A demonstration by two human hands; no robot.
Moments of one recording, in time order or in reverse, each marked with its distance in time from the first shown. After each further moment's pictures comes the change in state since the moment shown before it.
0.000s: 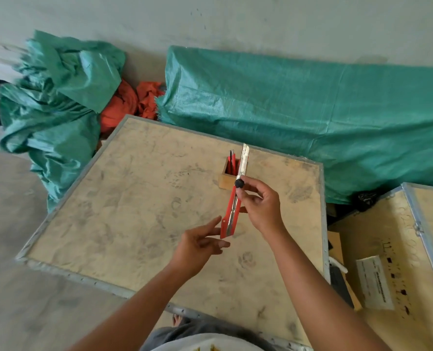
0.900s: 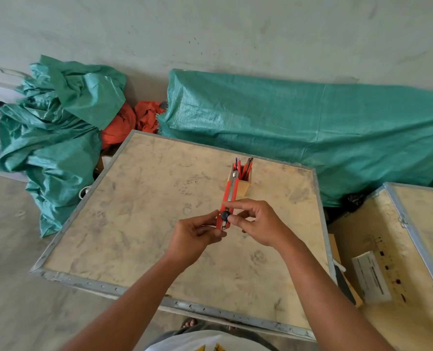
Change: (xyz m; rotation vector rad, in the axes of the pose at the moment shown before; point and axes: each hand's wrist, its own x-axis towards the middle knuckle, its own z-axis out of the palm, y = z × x) left_hand -0.032 0.026 -0.065 -0.161 -0.040 0.115; right_hand -0.072 -0.044 0.036 -0.364 -0.354 -0.125
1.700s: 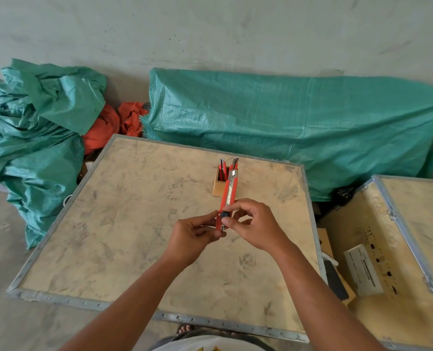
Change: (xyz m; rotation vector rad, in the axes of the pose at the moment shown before) left_hand 0.029 0.004 0.035 0.105 -0.048 0.012; right_hand -0.002 0.020 -0.025 -0.022 0.182 0.008
